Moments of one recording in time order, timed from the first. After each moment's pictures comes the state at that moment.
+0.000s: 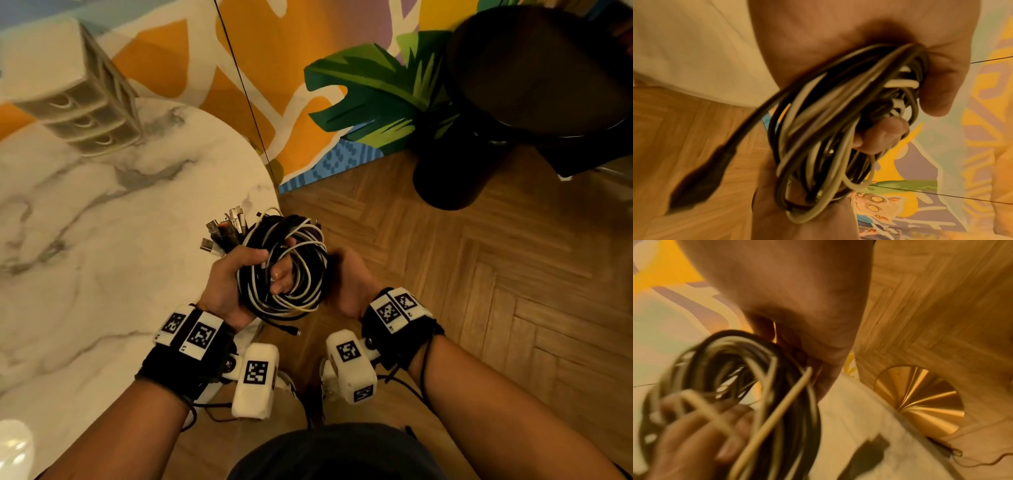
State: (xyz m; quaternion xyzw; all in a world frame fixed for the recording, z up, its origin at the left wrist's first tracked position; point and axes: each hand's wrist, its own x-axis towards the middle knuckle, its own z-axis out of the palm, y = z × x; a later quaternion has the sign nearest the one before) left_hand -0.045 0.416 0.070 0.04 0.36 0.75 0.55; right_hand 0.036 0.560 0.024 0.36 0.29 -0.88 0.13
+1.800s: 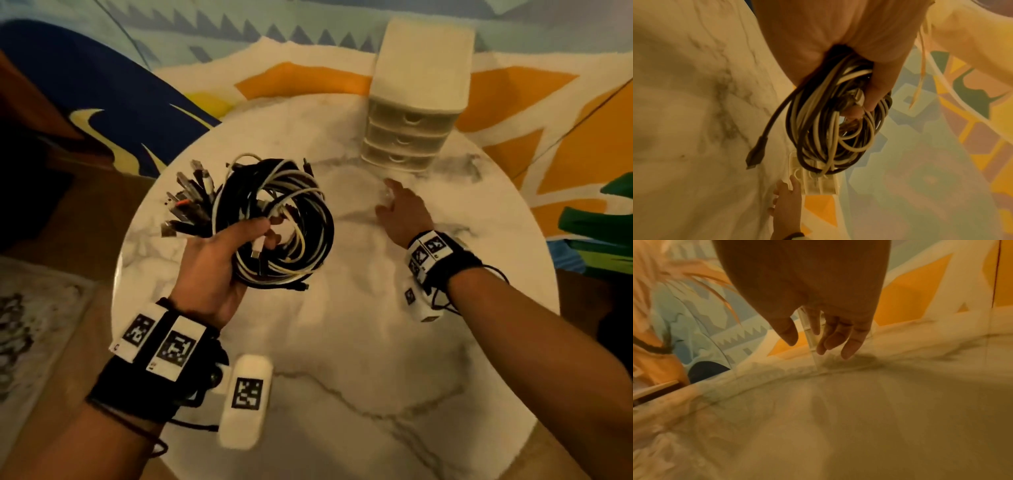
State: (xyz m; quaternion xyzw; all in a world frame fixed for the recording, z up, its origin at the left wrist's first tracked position) left_hand -0.277 0.111 0.123 -0.21 0.53 0.82 0.05; right_hand -0.397 0.353 -0.033 0.07 0.93 -0.32 0.15
